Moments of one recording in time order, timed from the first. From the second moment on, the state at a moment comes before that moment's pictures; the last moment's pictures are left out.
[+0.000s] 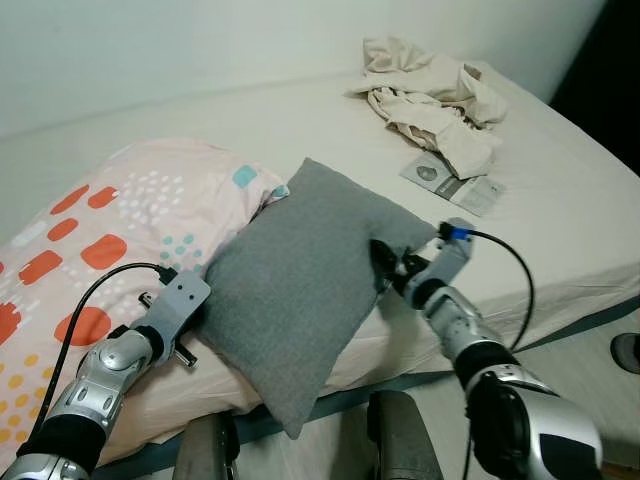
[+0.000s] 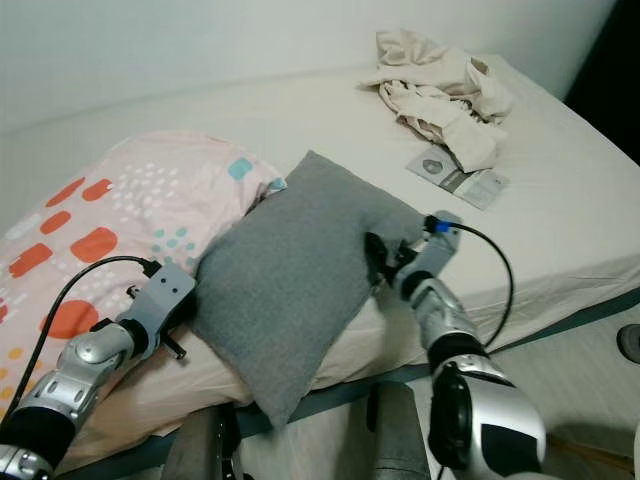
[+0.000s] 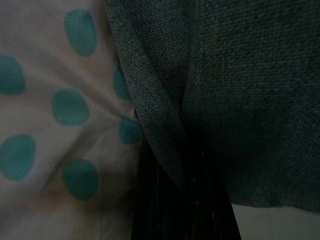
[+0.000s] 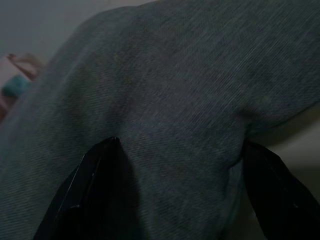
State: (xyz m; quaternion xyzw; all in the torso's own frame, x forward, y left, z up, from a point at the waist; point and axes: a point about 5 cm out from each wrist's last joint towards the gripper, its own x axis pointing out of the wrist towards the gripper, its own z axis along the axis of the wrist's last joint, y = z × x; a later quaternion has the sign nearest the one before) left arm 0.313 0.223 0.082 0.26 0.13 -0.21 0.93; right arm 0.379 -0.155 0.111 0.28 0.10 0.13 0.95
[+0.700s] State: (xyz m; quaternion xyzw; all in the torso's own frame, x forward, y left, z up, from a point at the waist) left arm 0.309 0.215 0.078 0.23 0.14 -0.21 0.94; right arm 0.381 -0.131 0.112 0.14 0.11 0.14 0.97
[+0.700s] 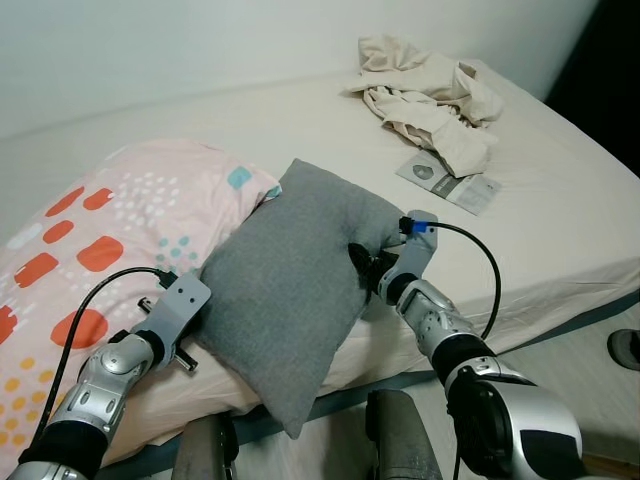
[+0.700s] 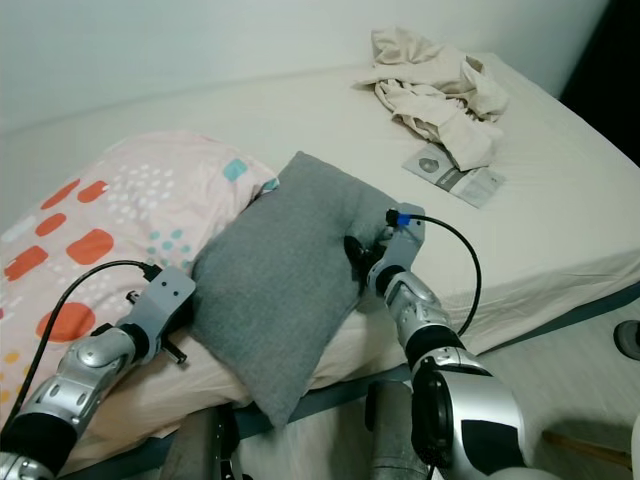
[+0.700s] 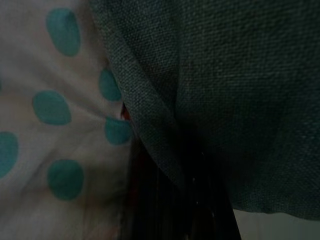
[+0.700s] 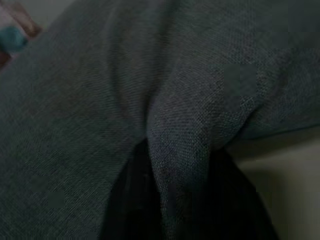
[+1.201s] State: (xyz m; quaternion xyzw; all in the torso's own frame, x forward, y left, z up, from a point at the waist) left arm 0.265 0.168 0.100 -0.04 0.13 -0.34 0.93; right arm 0.360 -0.132 0.124 0.09 -0.02 0.13 0.99
